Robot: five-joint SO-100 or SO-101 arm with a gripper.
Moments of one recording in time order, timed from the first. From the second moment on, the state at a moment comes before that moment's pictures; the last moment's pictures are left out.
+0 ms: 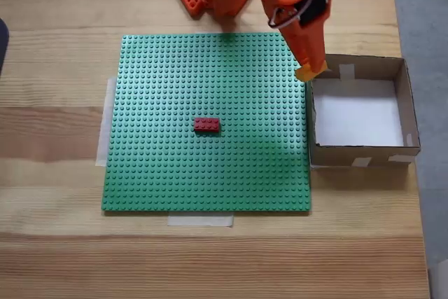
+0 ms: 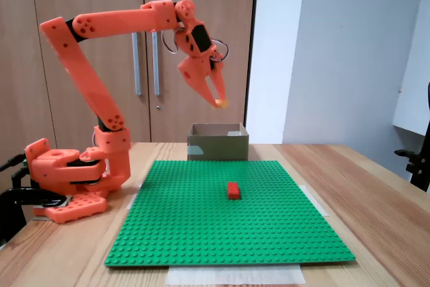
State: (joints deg) arm -34.2 113.0 99.5 70.6 -5.5
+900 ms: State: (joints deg) arm -45.4 91.8 82.7 67.6 -4.7
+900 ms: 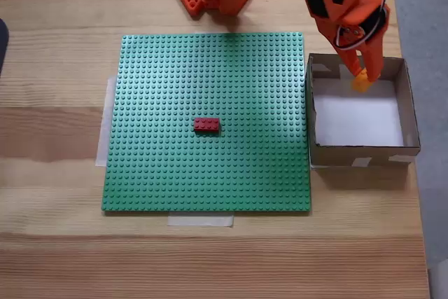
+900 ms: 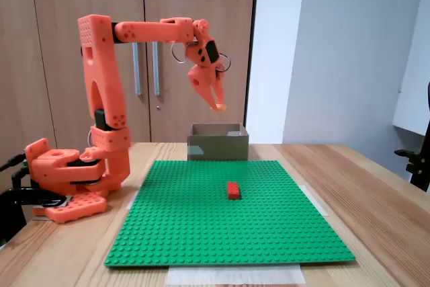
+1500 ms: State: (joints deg) arm -46.0 75.8 70.6 70.2 -3.5
